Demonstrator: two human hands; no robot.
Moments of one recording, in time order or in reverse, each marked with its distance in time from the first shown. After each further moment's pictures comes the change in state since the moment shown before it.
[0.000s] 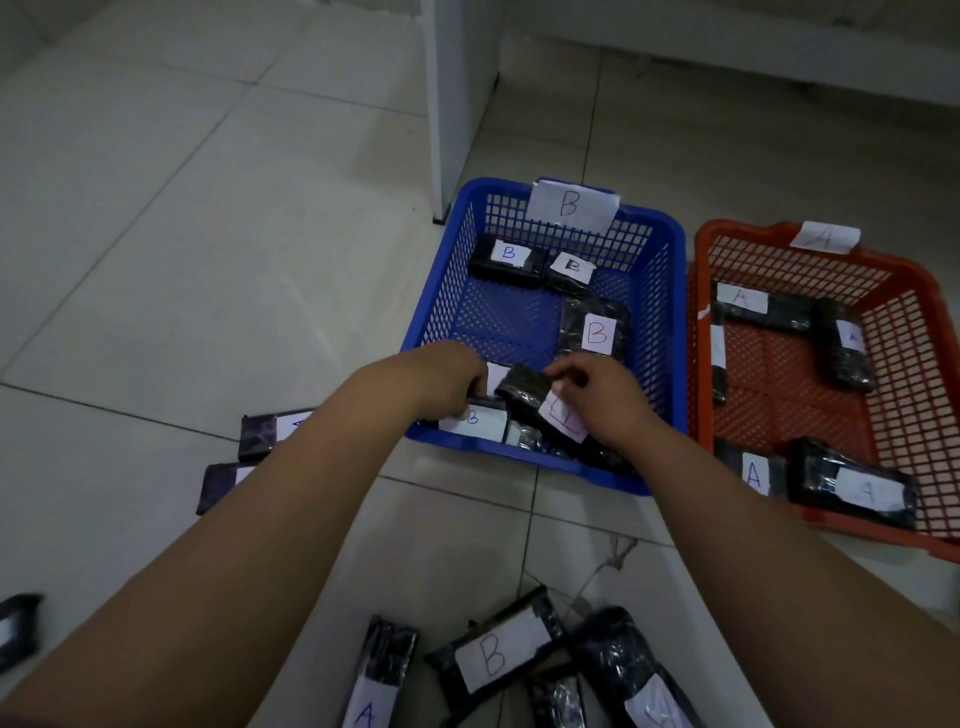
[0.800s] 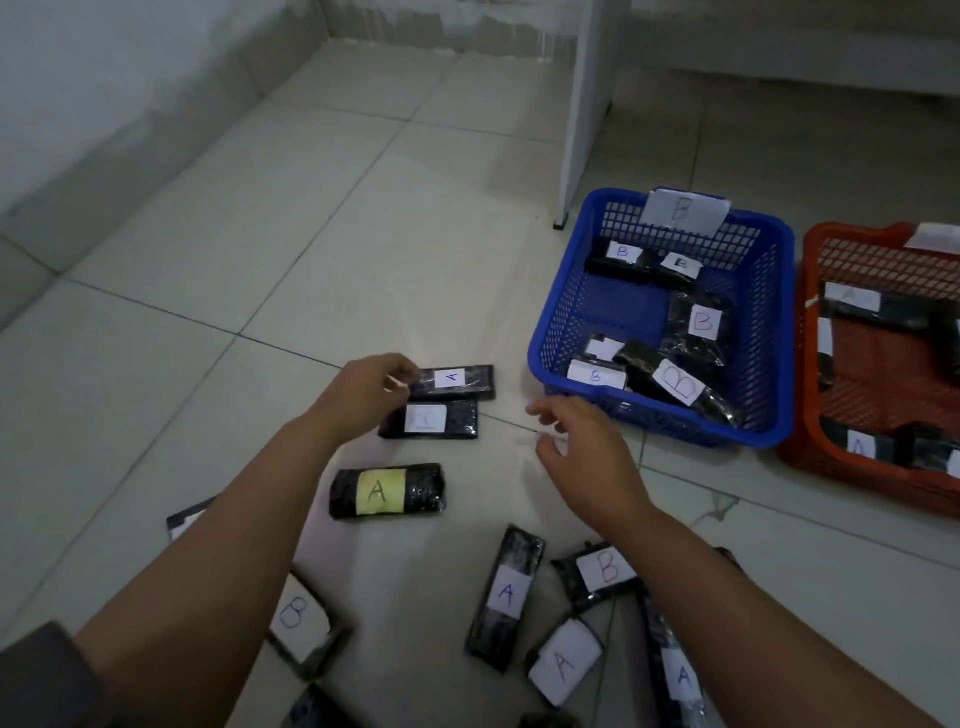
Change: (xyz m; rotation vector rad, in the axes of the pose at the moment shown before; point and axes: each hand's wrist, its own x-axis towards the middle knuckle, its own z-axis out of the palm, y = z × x) left_hand -0.172 -0.142 0.052 -0.405 0.541 -0.283; right_hand -0.142 -0.070 0.105 -0.116 -0.006 -0.378
